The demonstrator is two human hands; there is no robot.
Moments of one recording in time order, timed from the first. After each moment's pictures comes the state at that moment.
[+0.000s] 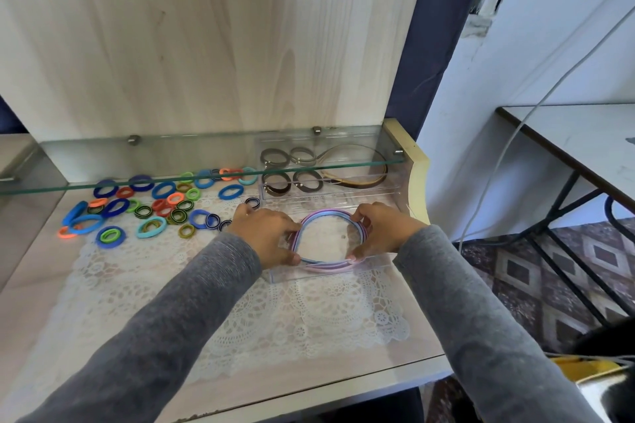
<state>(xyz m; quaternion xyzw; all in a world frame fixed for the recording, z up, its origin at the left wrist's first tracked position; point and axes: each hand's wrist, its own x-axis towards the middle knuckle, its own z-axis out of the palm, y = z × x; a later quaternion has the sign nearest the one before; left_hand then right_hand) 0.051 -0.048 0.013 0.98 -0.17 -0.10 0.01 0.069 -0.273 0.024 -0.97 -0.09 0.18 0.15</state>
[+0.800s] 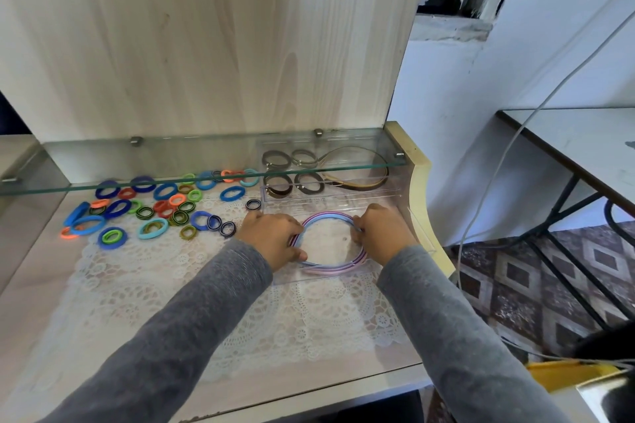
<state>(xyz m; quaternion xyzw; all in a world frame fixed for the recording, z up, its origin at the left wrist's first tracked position) 0.055 -0.055 0.000 0.98 -0.16 -0.09 0.05 0.067 -0.255 0.008 -1.00 -0.08 0.03 0.03</state>
